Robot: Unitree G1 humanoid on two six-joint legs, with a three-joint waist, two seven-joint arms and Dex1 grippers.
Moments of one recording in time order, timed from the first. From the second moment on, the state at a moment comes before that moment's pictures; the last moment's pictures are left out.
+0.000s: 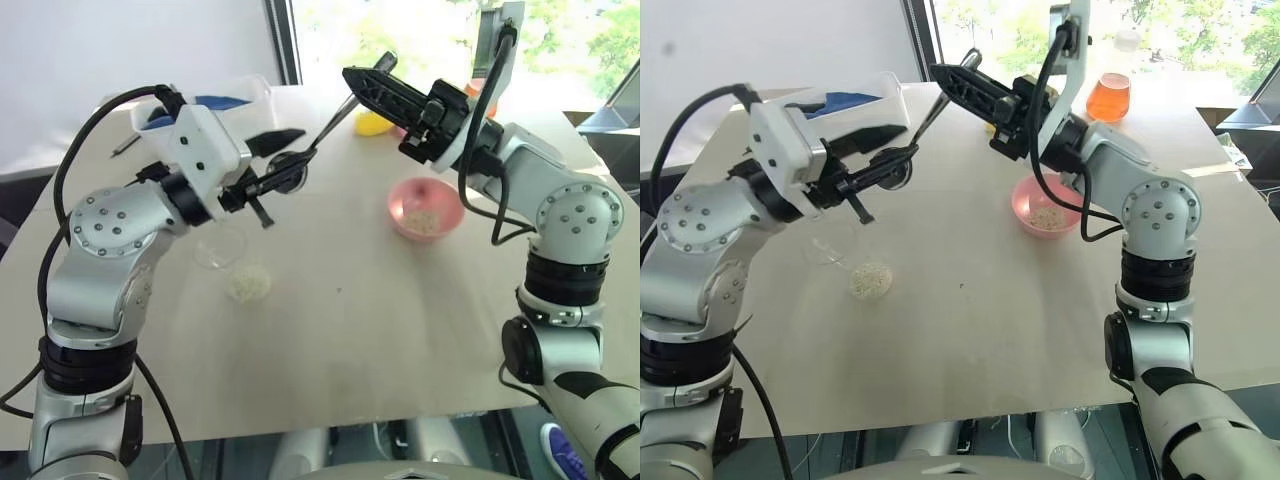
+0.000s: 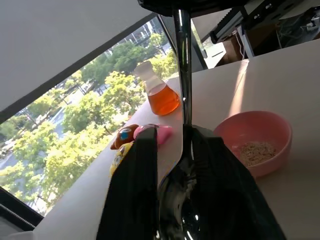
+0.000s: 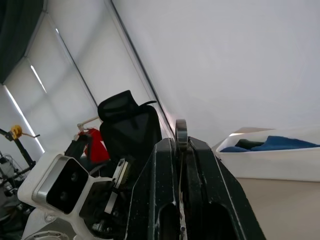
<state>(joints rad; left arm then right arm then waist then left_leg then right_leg) -0.50 0.76 0.13 -0.46 -0.40 0.37 -0.71 -0.94 -0.23 -0.14 -0.18 1.12 0.93 0.32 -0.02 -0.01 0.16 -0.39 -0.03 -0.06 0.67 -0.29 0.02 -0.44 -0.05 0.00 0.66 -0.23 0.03</state>
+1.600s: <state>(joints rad) 0.08 0.49 0.51 0.02 -0.47 -0.05 -0.80 -0.84 -0.41 -0.26 -0.14 1.15 1.09 0.29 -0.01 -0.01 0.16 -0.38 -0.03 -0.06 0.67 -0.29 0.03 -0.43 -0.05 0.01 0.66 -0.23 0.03</state>
